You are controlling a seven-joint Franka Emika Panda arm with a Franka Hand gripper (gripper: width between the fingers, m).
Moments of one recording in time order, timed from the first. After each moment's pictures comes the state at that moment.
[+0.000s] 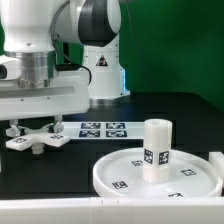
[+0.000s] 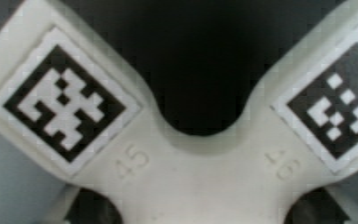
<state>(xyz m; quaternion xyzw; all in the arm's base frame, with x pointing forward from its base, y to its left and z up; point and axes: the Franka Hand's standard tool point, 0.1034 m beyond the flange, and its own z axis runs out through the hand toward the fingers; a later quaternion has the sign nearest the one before) 0.436 -0.156 0.026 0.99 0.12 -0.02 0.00</state>
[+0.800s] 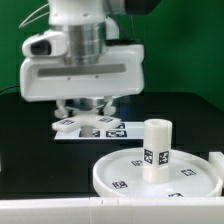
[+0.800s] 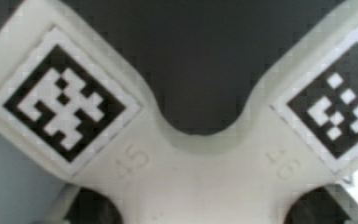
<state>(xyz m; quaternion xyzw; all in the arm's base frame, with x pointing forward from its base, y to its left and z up) 0.493 -0.056 0.079 1.00 0.02 -0.04 -0.02</state>
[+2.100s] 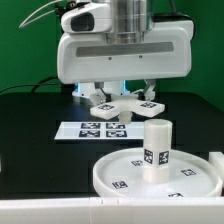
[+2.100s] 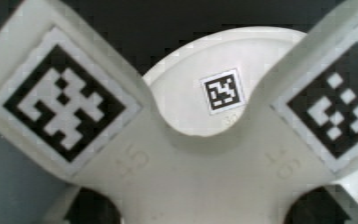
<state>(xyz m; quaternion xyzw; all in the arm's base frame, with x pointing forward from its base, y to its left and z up) 0.533 0.001 0.114 1.00 0.01 -0.06 -0.03</state>
